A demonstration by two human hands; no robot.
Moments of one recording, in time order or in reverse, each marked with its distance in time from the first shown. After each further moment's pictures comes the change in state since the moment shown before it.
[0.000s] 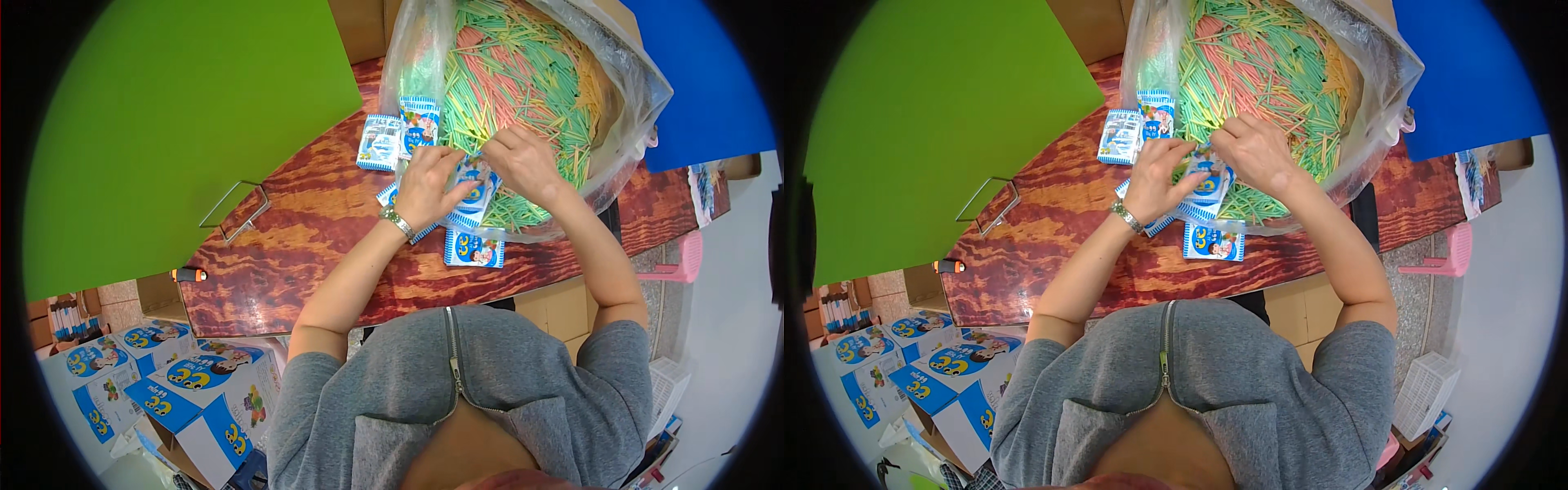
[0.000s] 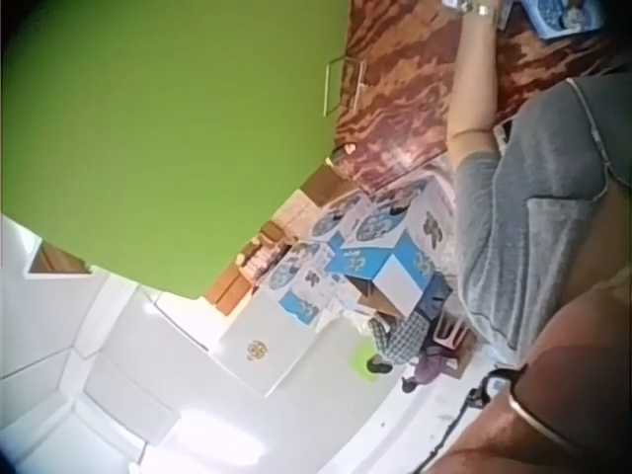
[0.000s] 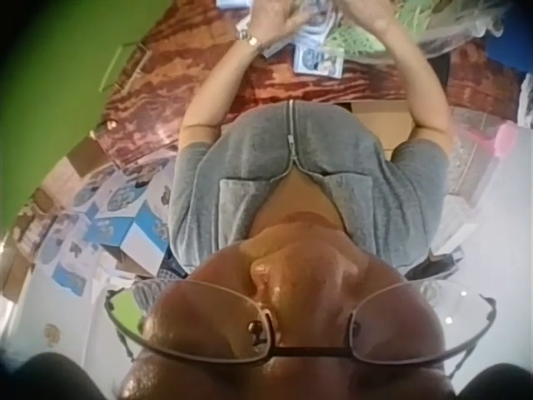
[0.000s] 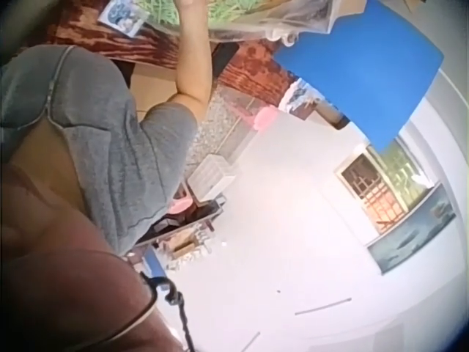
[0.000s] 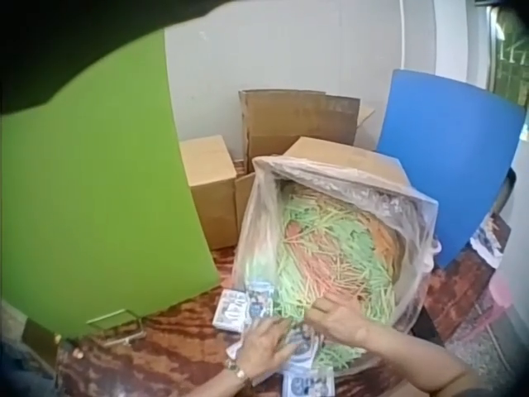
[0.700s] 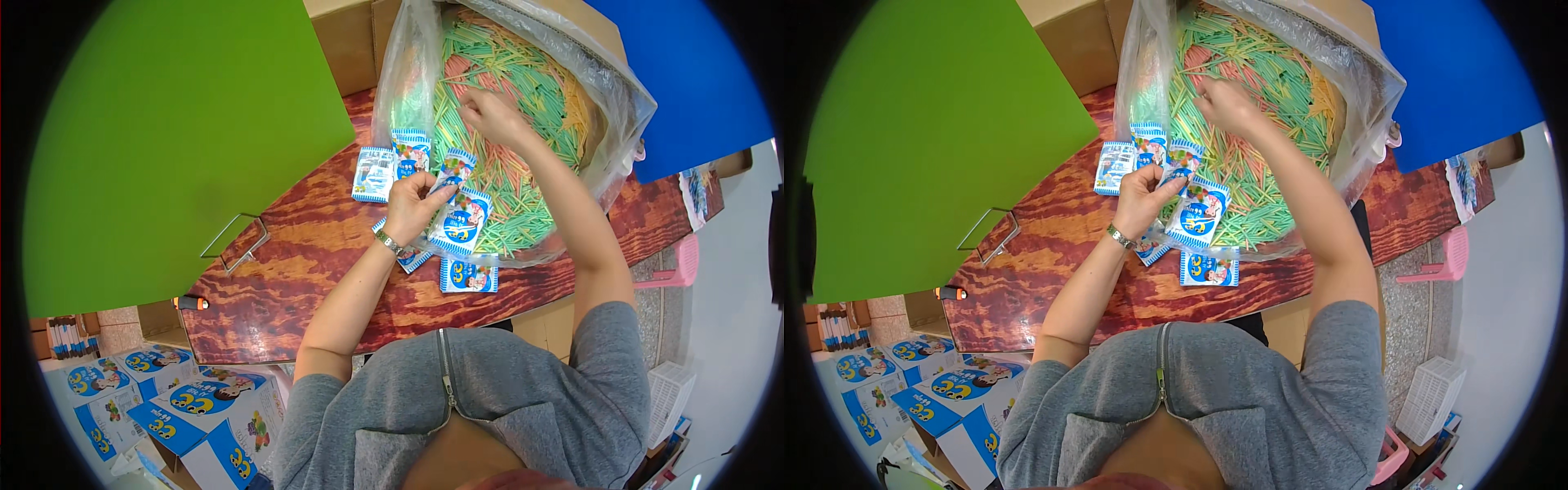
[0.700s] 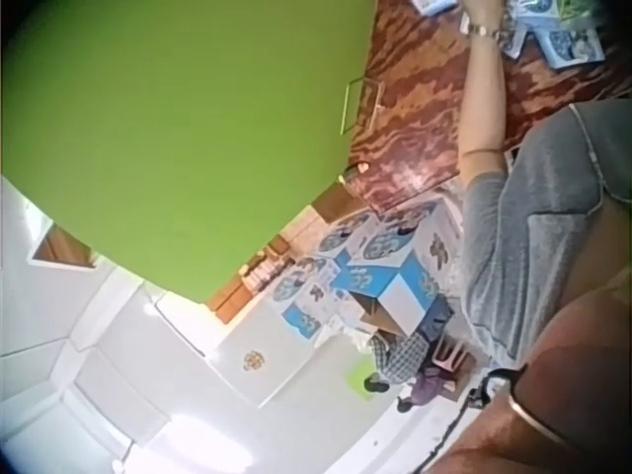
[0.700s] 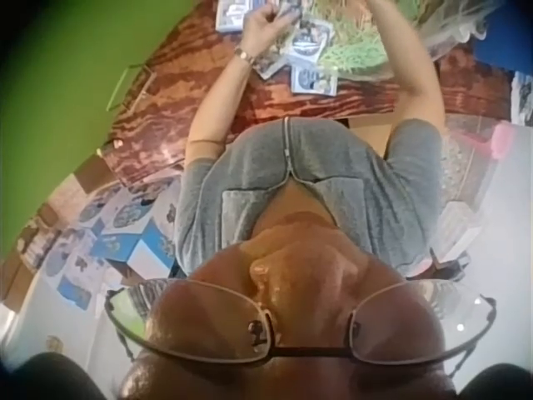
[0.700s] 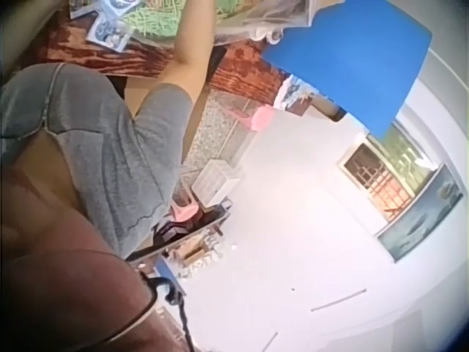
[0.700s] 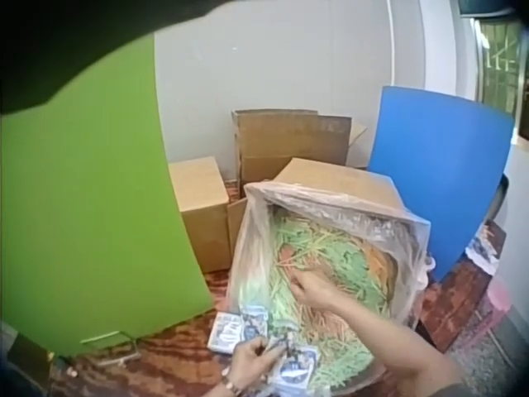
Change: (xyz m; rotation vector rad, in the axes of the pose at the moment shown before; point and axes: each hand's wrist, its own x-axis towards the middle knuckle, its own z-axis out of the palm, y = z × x) left_hand 0.007 -0.022 0.004 -0.621 -0.093 -0.569; right_hand 0.092 0.078 0.022 0.262 -0.190 0.462
